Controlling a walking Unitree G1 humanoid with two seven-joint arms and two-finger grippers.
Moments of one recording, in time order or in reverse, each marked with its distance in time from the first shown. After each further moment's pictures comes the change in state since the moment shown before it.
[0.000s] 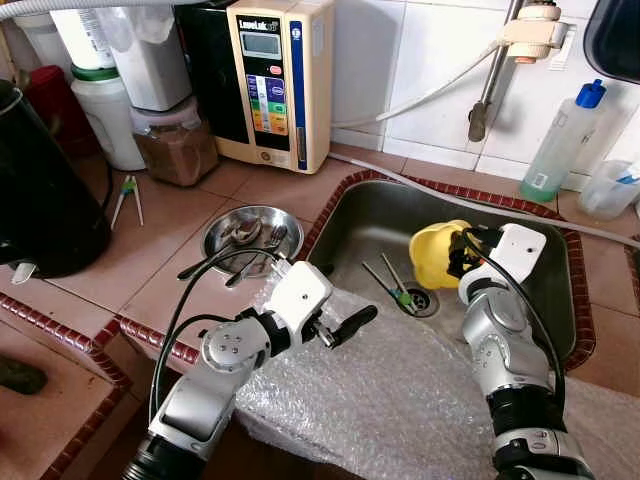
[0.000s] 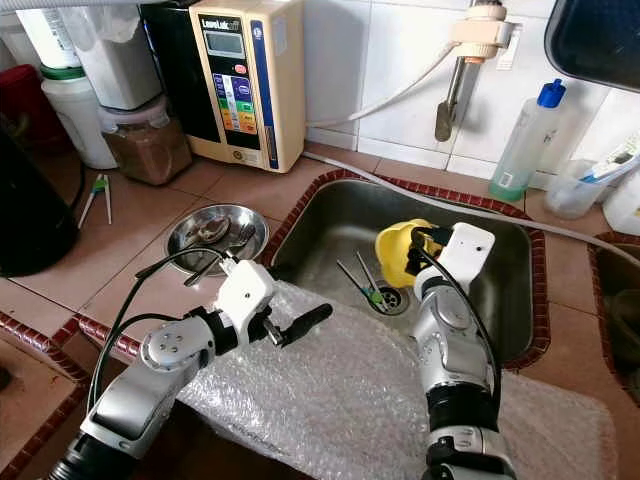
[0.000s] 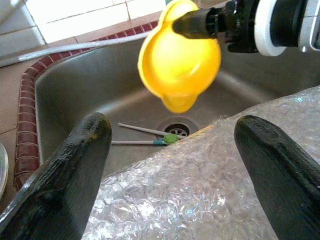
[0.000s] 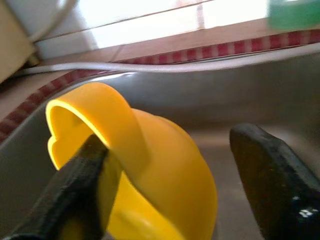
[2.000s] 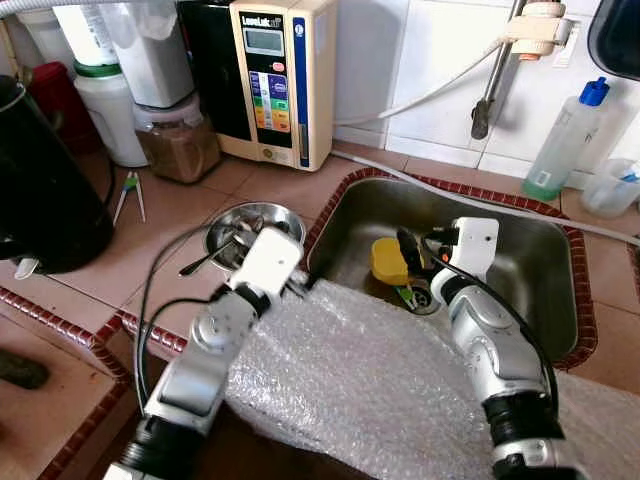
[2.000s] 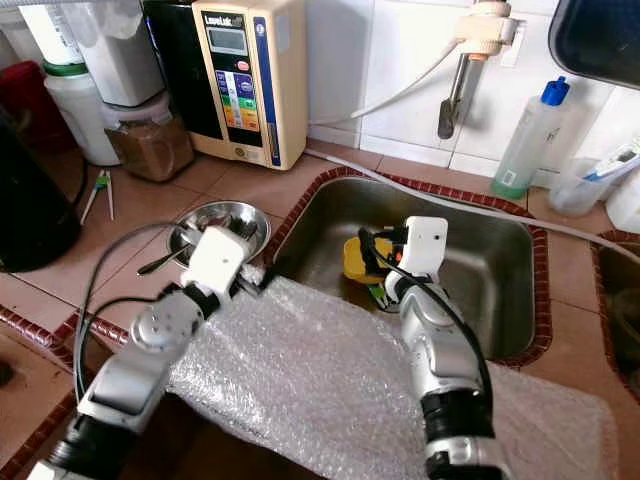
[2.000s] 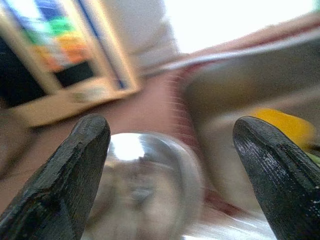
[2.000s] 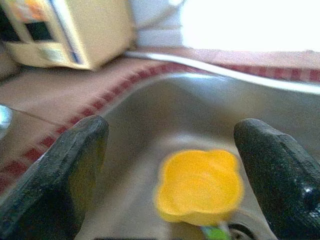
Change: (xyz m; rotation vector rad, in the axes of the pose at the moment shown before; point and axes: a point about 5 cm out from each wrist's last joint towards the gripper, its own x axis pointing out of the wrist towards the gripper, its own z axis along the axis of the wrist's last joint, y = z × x) left arm -0.010 0.063 0.015 0.123 -0.017 0.518; right arm -0.019 0.042 0.002 -0.129 -0.033 0.351
